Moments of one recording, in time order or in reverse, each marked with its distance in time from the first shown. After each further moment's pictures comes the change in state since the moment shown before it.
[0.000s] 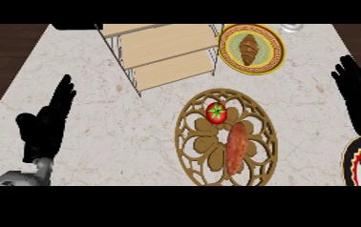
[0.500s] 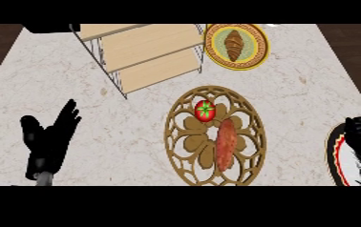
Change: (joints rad) left arm 0.101 -0.047 0.037 0.092 0.137 -0.076 0.077; right arm 0.318 -0.025 -0.059 -0.150 0.171 -0.267 0.064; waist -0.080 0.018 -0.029
